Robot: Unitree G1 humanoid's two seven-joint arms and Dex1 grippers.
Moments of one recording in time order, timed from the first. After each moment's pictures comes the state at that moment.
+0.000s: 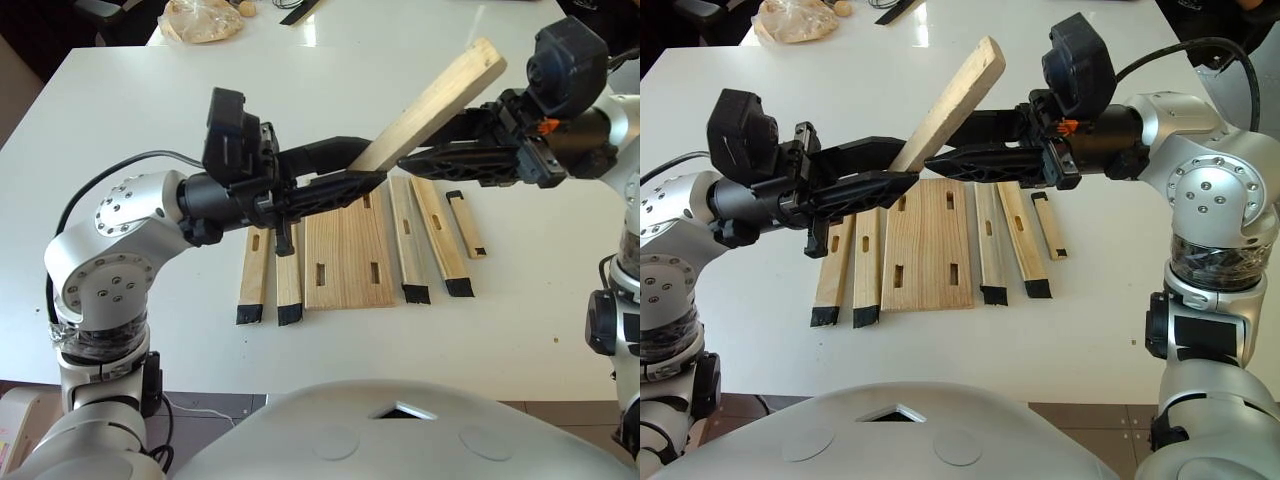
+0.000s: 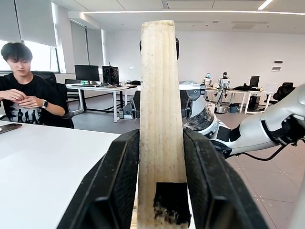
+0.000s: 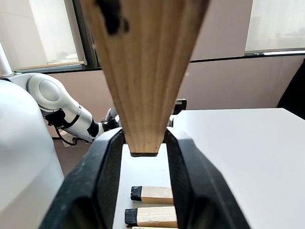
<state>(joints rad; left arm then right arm) -0.27 0.58 0.11 -0.67 -1.15 0.72 -0.73 -0.61 -0.67 -0.07 -0.34 1.06 0.91 1.14</state>
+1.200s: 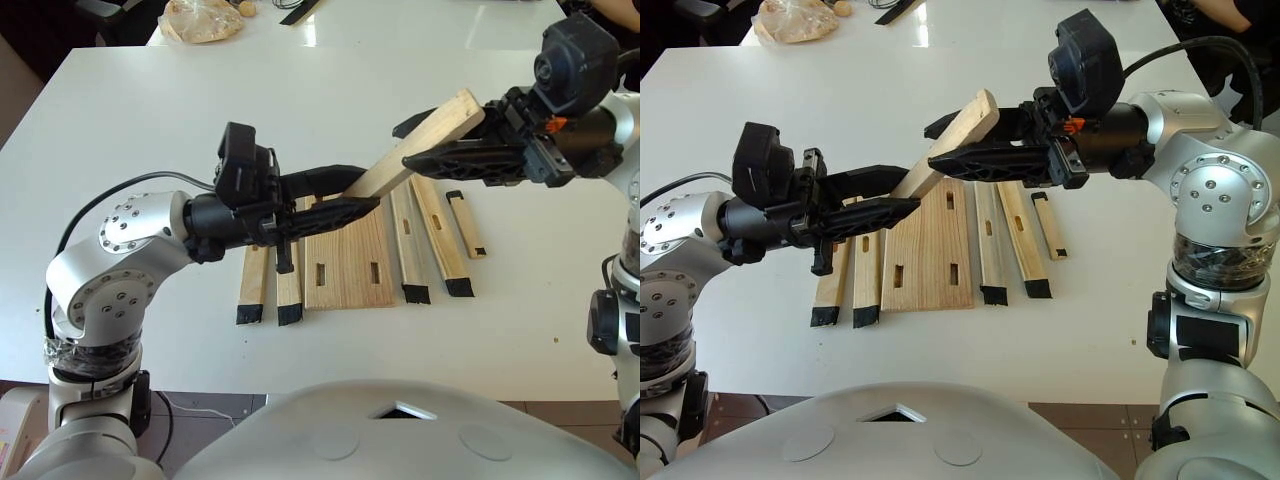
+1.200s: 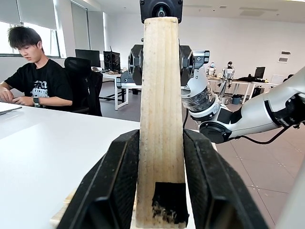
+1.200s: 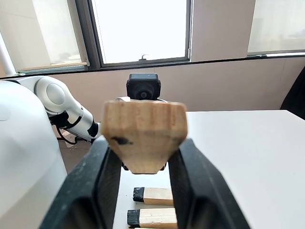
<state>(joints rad) -0.19 0.63 0.09 -0.70 -1.11 0.70 -0.74 -0.61 -0.68 -0.08 -0.33 1.09 0.91 1.15</state>
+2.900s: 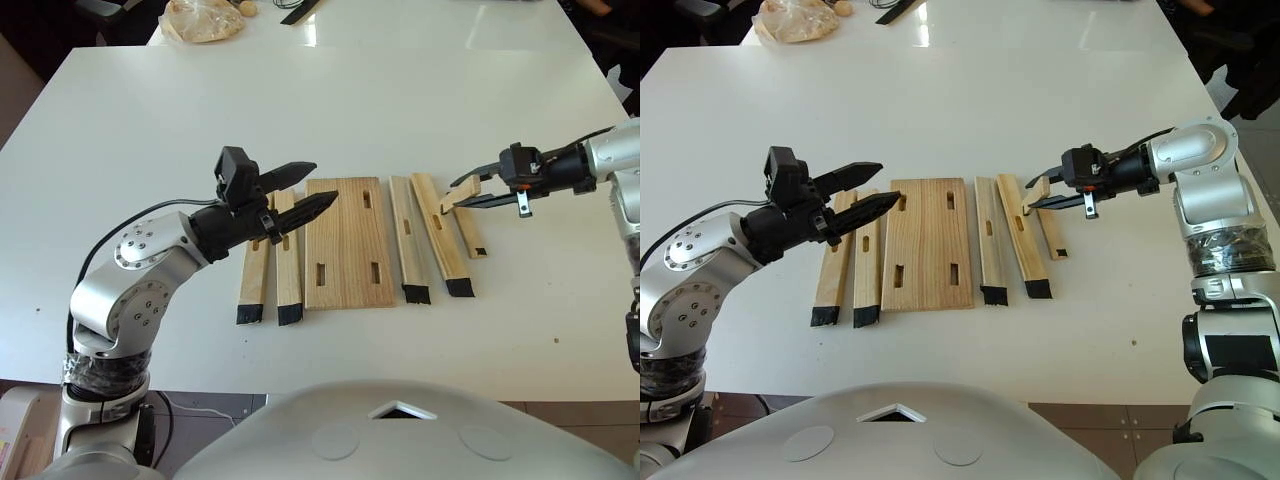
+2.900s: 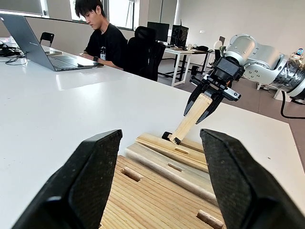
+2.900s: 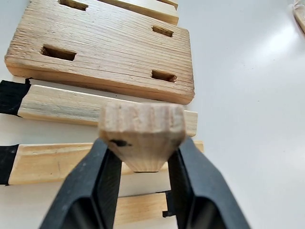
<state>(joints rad) -0.03 0.58 0.07 -0.58 -0.82 0.62 -0.66 -0.53 -0.85 0.20 0.33 0.17 -0.15 1.52</state>
